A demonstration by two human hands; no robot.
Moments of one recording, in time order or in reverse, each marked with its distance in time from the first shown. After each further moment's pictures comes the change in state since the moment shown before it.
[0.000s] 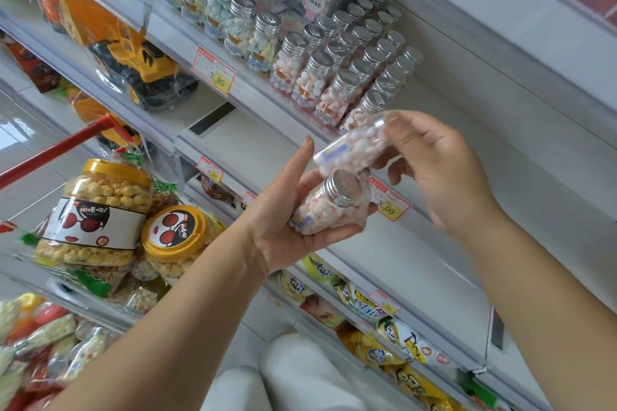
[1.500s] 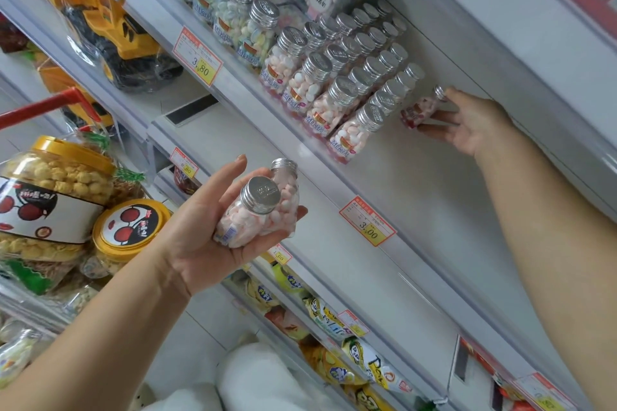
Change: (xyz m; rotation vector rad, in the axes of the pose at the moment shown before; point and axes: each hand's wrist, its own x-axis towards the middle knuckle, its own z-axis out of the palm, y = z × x) left_hand 0.001 0.005 -0.043 -0.227 0.120 0.126; right_hand 0.149 0.041 -0.106 0.020 0.318 0.452
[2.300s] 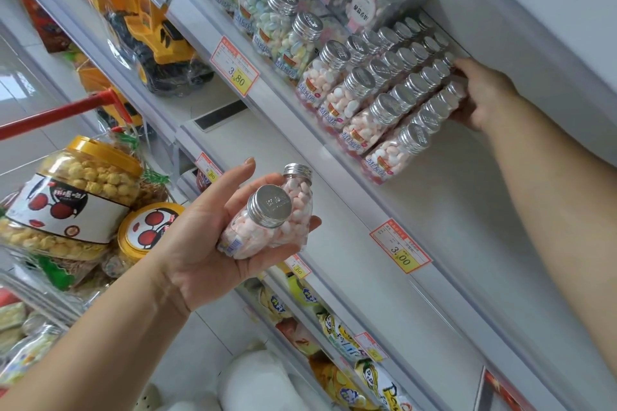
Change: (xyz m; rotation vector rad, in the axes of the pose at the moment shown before) left_hand -0.009 0.017 -0.013 -0.001 -0.015 0.051; right_hand 0.032 -0.037 0.063 -0.007 0.010 -0.043
